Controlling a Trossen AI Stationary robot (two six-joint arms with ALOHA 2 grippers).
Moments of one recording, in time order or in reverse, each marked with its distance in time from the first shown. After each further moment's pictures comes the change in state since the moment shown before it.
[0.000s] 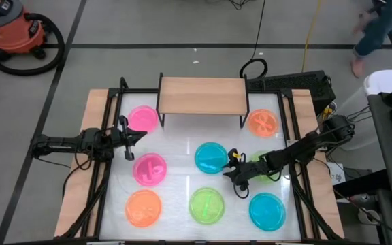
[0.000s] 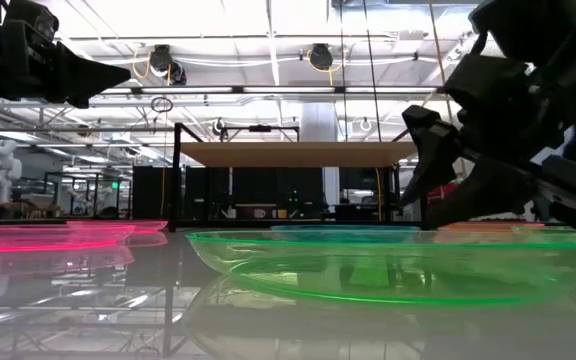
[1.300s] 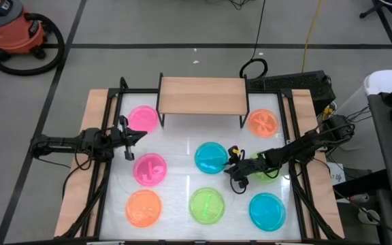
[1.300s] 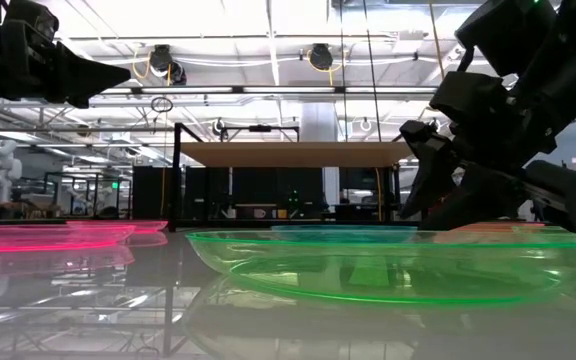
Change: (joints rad) left arm 0.000 0.000 0.000 0.000 0.000 0.000; right arm -0.048 0.000 0.001 -0.052 -0.037 0.071
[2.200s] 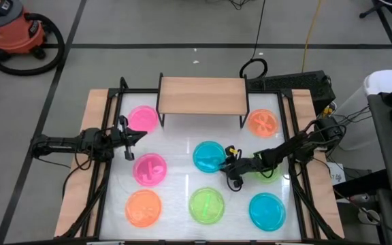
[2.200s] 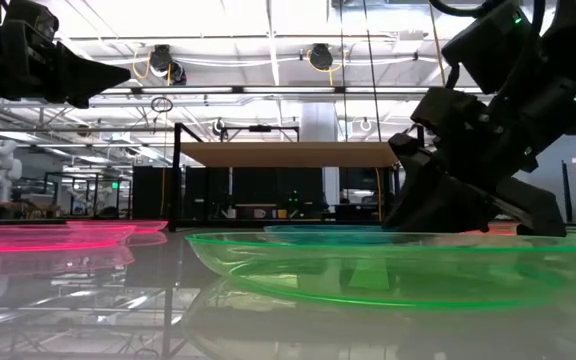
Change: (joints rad) left arm 0.000 0.000 0.000 0.000 0.000 0.000; right arm -0.022 0.137 0.002 0.152 0.025 -0.010
